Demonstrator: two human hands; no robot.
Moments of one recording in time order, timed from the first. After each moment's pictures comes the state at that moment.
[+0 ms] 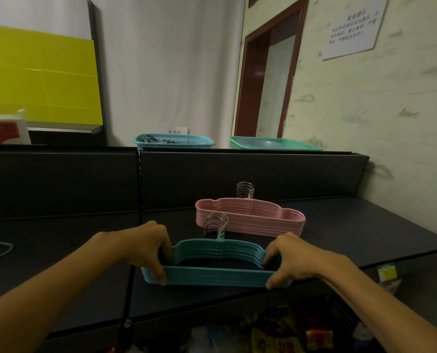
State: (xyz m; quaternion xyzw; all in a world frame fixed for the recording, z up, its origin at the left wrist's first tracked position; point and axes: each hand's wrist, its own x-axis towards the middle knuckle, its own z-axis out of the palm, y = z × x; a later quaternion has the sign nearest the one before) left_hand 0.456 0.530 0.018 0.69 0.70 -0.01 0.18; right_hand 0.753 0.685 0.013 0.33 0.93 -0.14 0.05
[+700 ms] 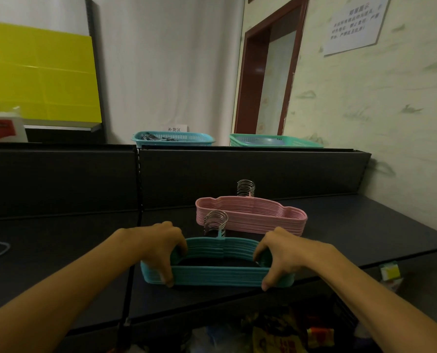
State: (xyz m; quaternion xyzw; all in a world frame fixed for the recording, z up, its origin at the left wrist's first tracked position) left_hand 0.478 0.546 0.022 0.67 0.72 -0.13 0.13; right_hand 0.731 0.686 0.021 0.31 0.94 -0.08 0.11
